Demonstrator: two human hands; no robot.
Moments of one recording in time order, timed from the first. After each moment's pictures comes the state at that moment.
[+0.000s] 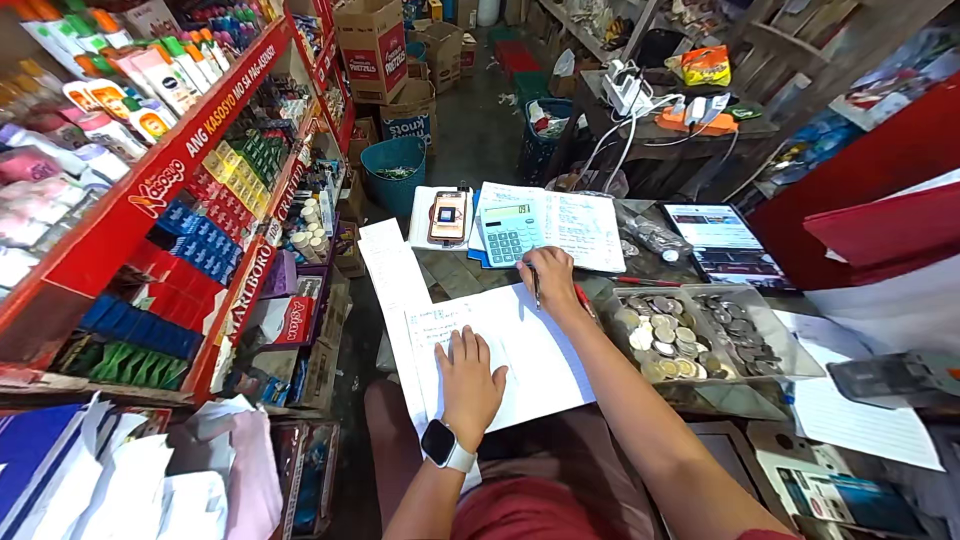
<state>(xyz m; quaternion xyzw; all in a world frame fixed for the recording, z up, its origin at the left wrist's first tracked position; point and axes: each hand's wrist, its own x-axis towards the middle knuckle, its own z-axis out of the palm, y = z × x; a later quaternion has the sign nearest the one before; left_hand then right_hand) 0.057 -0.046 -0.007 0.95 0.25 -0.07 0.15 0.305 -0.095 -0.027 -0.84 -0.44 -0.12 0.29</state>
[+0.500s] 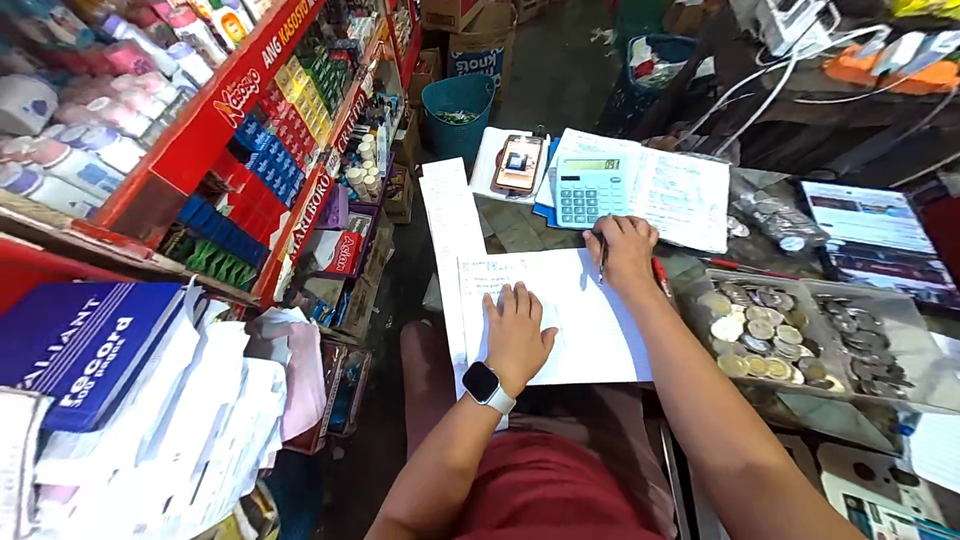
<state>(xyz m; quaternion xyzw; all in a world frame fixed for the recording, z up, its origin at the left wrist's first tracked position) 0.063 -0.048 0.001 0.95 0.24 -0.06 0.17 0.307 -0.100 -0.024 -0.86 -0.45 -0.07 0.23</state>
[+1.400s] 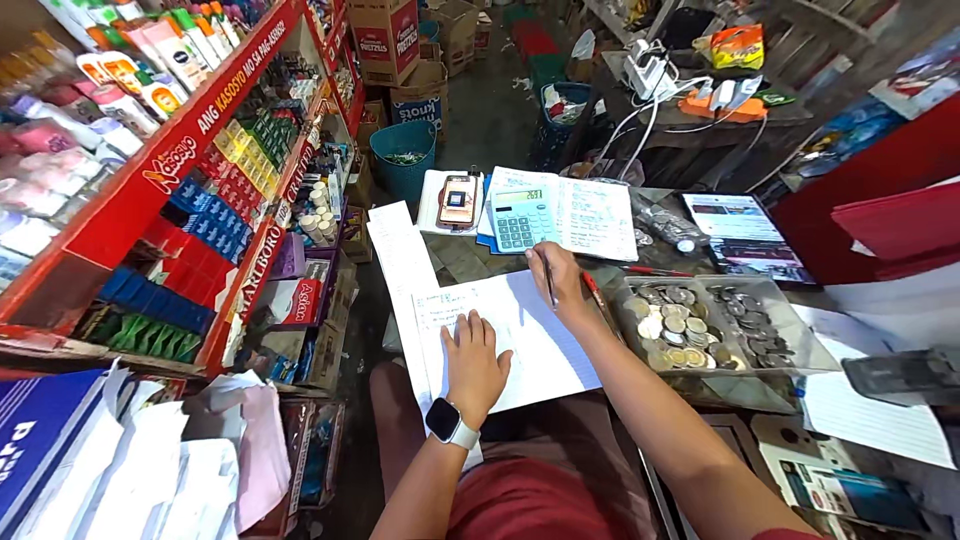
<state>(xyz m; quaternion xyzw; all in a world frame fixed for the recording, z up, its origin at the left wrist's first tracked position) 0.060 -0.045 -0.002 0.95 0.25 -0.09 0.17 0.269 -0.097 -0.009 -0.77 -0.45 -0.11 0.43</state>
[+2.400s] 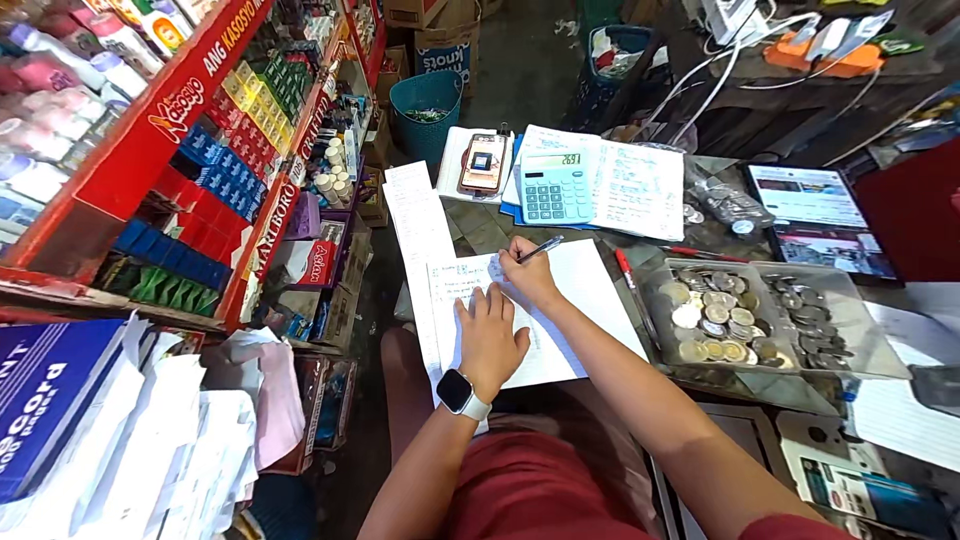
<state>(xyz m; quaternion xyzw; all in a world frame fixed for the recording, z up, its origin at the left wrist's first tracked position) 0.064 -0.047 0.005 0.95 0.24 -0.08 0.17 0.215 -0.054 -0.021 -0.72 -0.34 0.21 0.56</state>
